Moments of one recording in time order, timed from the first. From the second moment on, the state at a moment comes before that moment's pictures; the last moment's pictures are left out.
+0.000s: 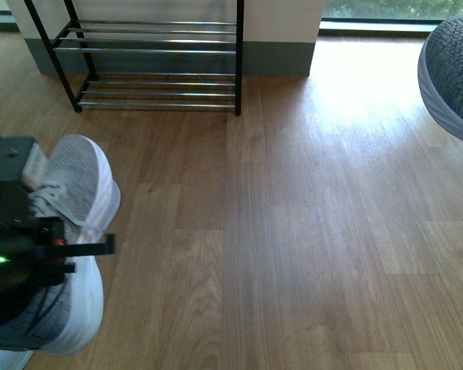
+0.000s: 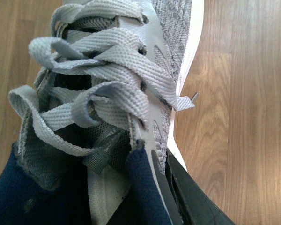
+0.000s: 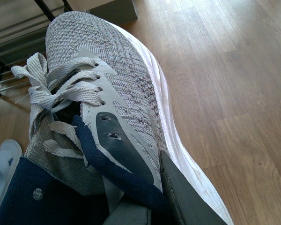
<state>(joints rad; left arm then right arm) -0.28 1.84 0.48 0.48 -0.15 -0.28 -0.31 1.15 0.38 0.36 -0.15 0.21</state>
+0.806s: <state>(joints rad) -0.11 0.72 0.26 -0.07 -0.04 -0.12 -0.31 1.15 0.38 0.36 -0.15 0.21</state>
